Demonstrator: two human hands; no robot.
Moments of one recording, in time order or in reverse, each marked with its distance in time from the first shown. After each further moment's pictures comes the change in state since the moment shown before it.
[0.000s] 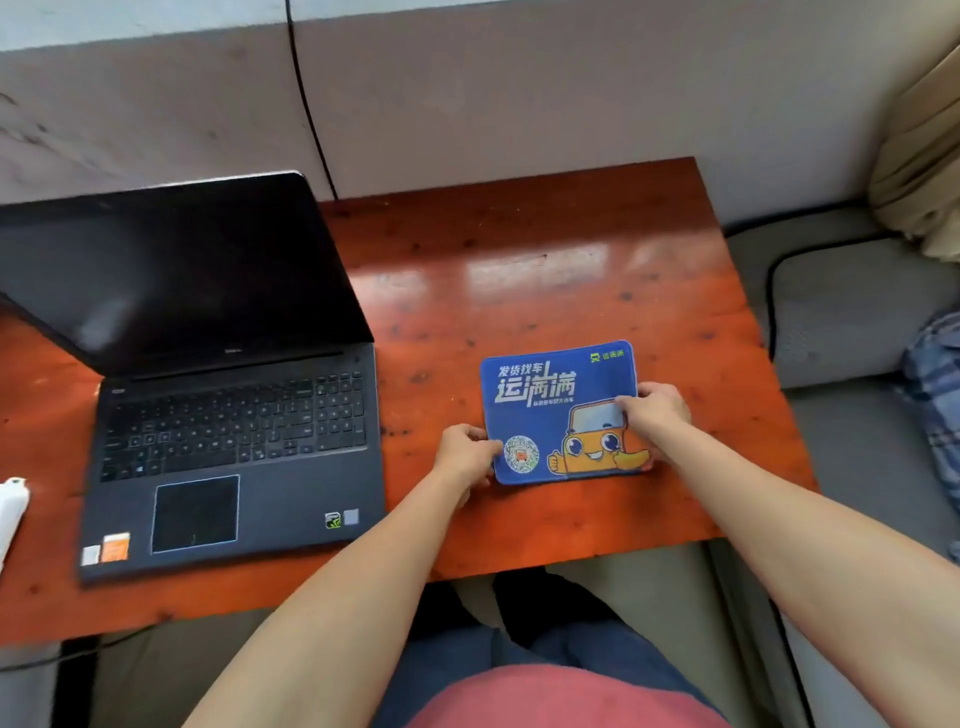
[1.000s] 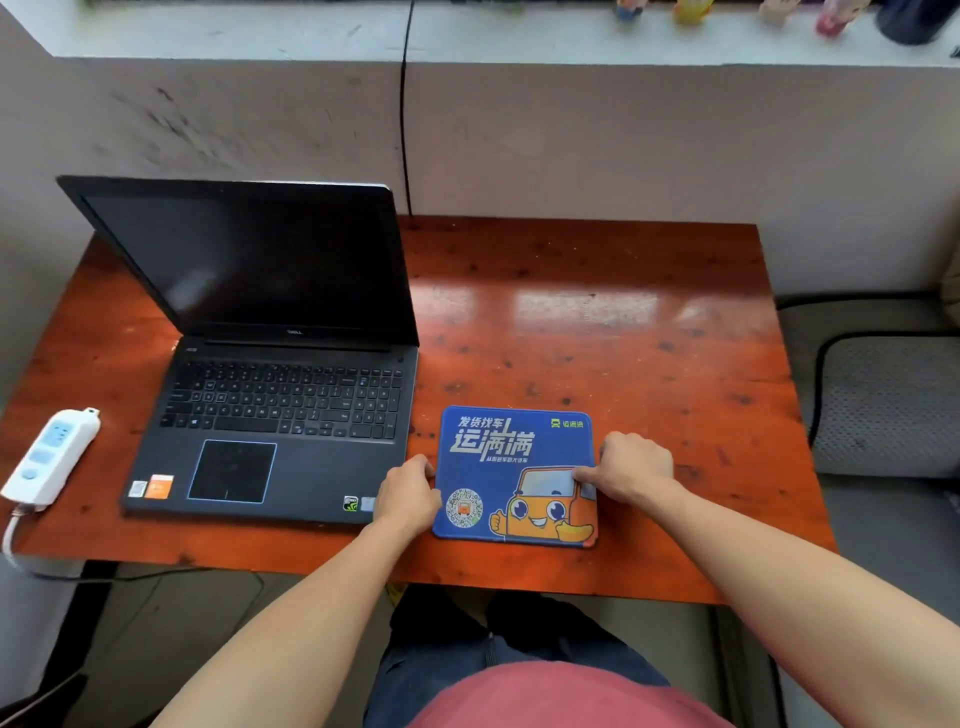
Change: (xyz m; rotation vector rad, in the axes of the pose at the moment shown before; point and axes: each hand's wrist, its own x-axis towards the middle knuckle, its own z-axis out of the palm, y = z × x) left_hand -0.017 -0.056 -0.065 0.568 0.294 0.128; right_hand -0.034 -0.024 0.018 -0.900 -0.148 -0.526
